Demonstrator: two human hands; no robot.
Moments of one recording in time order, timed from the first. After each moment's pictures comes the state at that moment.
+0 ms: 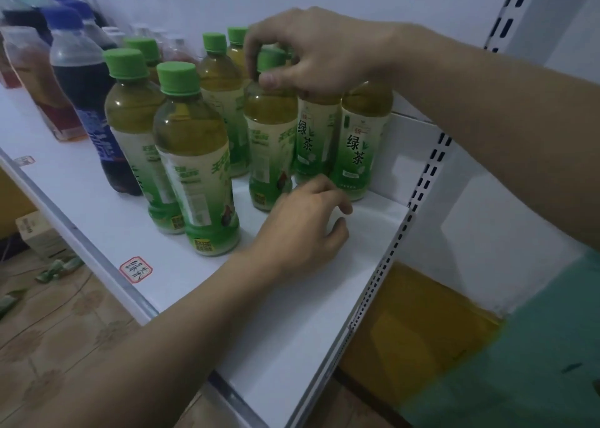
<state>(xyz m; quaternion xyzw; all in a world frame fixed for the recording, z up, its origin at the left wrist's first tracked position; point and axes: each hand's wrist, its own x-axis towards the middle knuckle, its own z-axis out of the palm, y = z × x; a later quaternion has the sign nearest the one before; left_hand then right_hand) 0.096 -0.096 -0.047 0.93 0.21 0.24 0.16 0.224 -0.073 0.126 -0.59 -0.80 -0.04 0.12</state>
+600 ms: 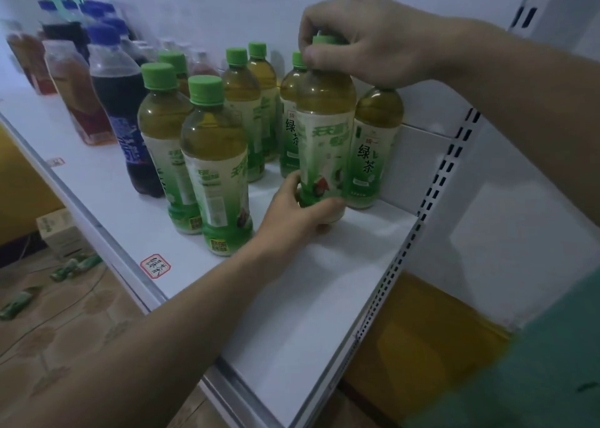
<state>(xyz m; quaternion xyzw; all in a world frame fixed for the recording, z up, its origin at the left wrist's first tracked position) 0.086 -0.086 -0.049 0.62 0.28 0.33 0.66 0.242 -0.101 0.144 -0.59 -0.79 -0.10 0.15</state>
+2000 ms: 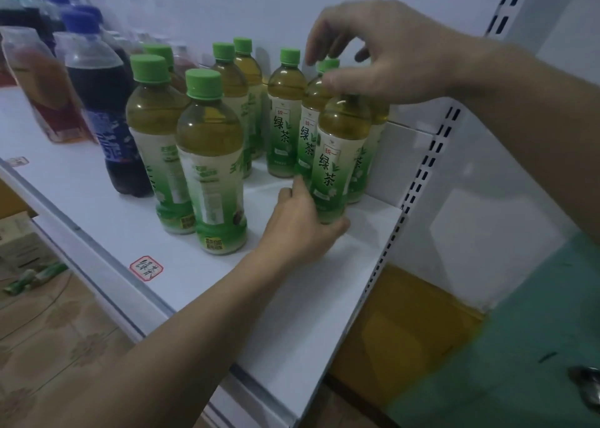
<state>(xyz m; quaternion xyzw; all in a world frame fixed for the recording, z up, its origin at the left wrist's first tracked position) 0.095 -0.090 -0.053 0.85 0.37 0.21 0.31 0.229 -0.139 0.141 -0.63 -0.75 -0.10 0.15</state>
